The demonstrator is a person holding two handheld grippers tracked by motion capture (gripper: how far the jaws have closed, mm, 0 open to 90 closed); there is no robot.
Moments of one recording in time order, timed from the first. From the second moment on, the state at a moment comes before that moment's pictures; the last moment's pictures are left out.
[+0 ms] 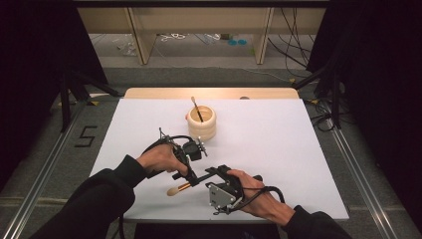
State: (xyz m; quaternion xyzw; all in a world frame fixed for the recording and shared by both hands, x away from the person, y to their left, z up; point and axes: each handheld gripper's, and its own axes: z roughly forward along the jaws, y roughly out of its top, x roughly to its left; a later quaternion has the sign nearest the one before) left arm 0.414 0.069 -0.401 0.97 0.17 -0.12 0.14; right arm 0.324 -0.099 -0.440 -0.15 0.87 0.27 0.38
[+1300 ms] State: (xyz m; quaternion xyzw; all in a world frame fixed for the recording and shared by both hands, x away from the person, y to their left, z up) left arm 0.414 0.061 -0.399 0.97 0.17 -0.13 0.13; right arm 0.320 -0.093 -0.445 -0.20 0.86 0.22 0.41
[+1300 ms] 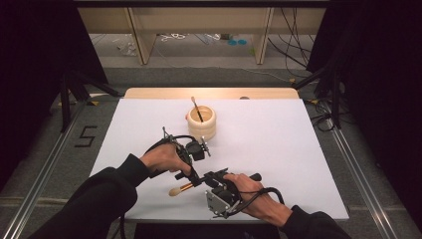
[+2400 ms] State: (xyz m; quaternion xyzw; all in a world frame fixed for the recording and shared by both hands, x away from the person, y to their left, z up) left arm 0.416 0.059 -0.394 0.97 0.18 -0.13 0.13; right arm 0.320 -0.099 -0.446 -0.19 0.87 0.20 0.41
